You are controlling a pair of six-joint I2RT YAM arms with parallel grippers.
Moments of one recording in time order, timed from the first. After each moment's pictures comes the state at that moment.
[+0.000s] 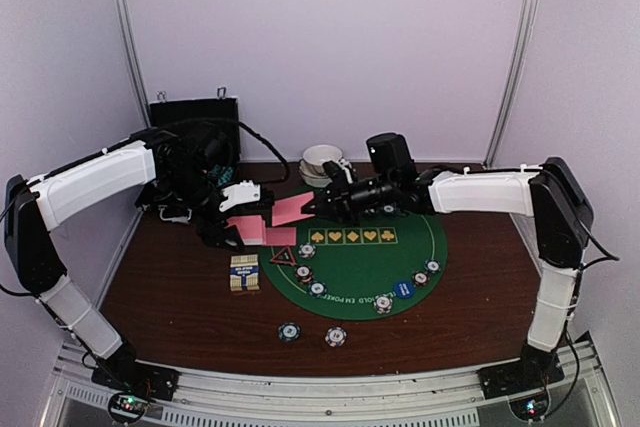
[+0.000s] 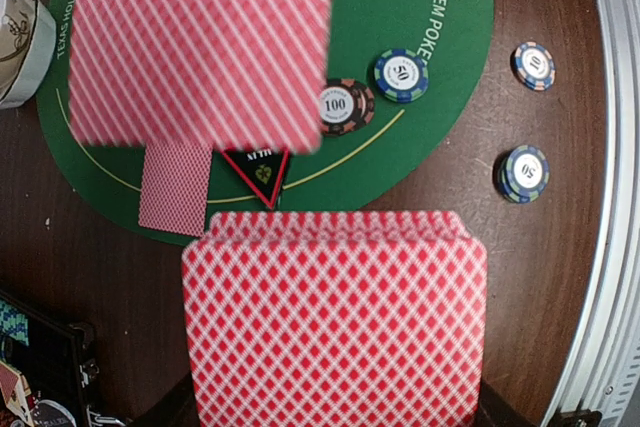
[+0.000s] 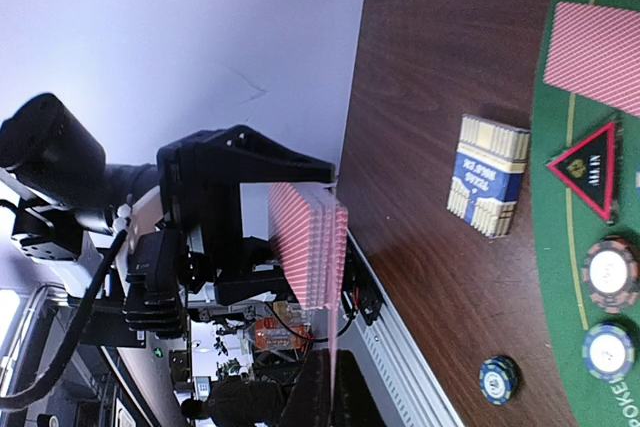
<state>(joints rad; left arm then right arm) -0.57 1.58 1.40 -1.05 0.29 0.81 0.73 1.92 1.39 0.13 -0.86 1.15</state>
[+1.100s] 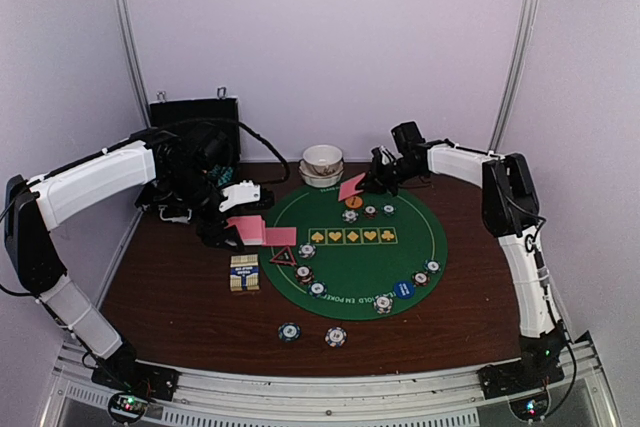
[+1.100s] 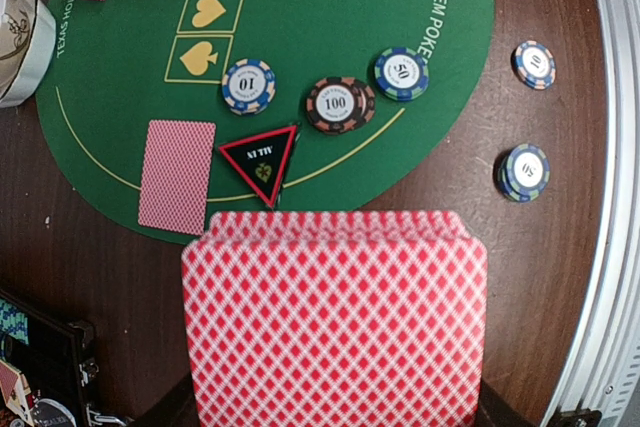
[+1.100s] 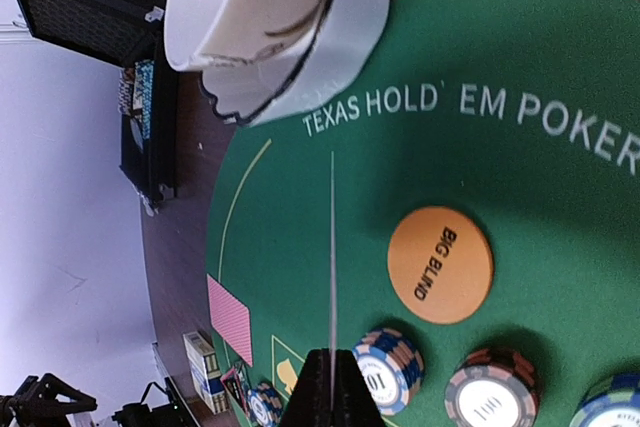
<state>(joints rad) -0.57 1.58 1.40 -1.05 0.29 0.81 0.35 2.42 2.04 -0.48 -0.66 0.65</state>
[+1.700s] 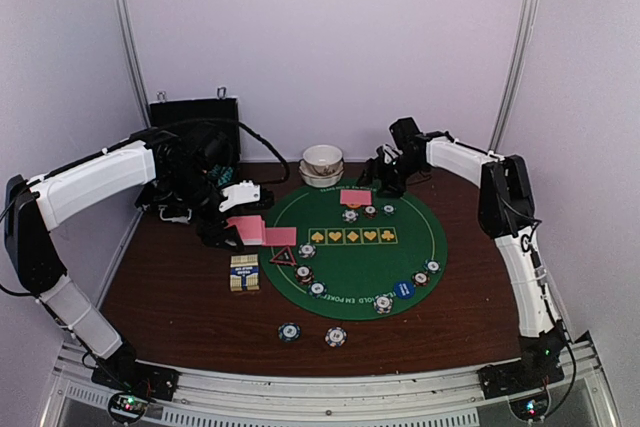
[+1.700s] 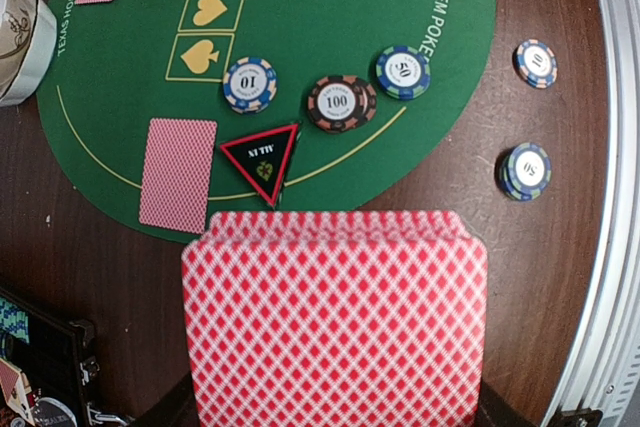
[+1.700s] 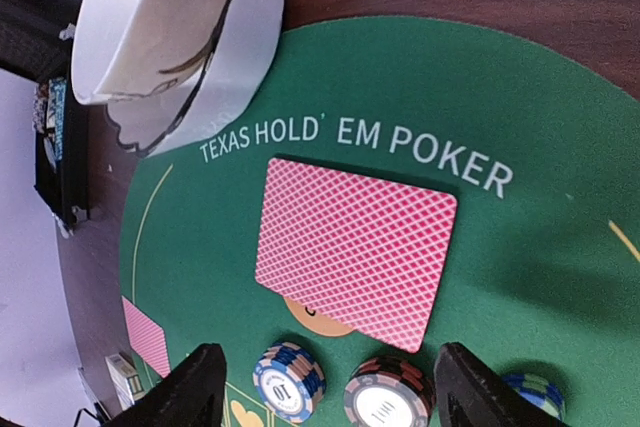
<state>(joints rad) -0.57 1.58 1.40 -1.05 0.28 0.81 0.35 2.49 2.22 -0.70 -0.44 0.52</state>
